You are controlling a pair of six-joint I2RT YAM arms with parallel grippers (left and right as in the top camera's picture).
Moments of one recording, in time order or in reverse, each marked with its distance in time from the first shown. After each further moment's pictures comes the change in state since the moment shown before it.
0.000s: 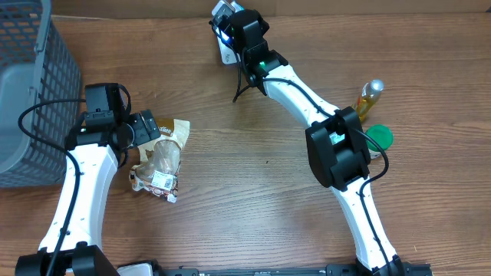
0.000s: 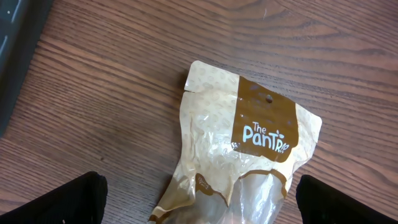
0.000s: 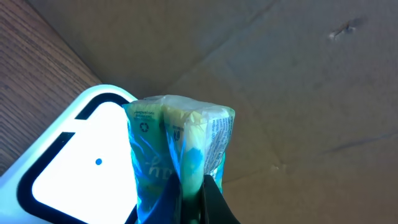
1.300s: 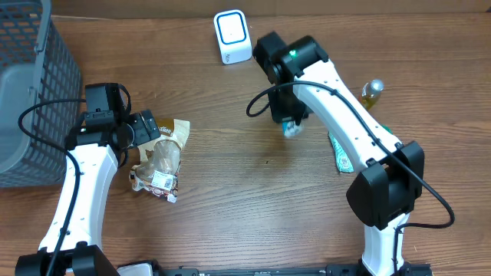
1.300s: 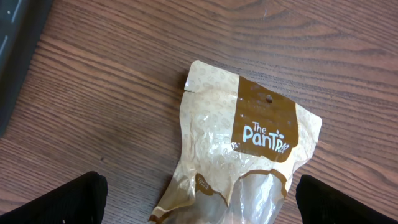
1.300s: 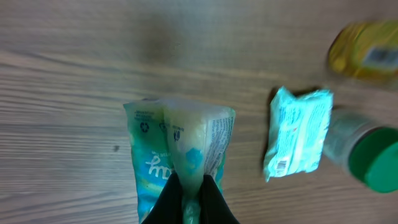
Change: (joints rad) left arm 0.000 0.001 0.000 0.000 0.000 0.000; right arm 0.000 -0.443 -0.190 -1.477 -0.179 1.068
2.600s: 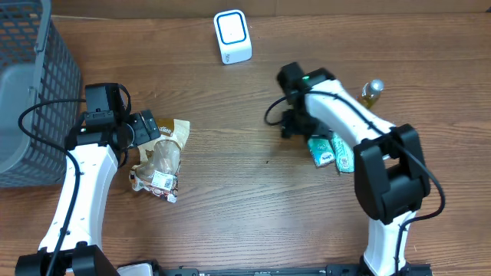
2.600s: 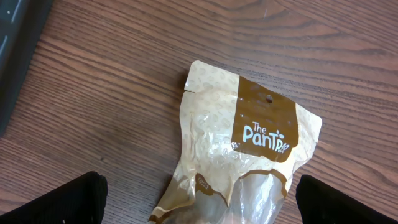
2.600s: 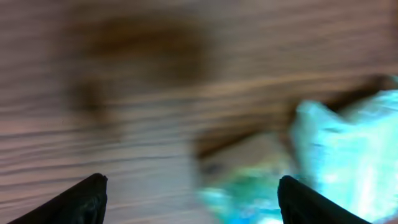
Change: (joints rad) left arm 0.000 0.000 0.000 0.000 0.000 0.000; right arm -0.084 0.001 -0.396 0.403 -0.020 0.129
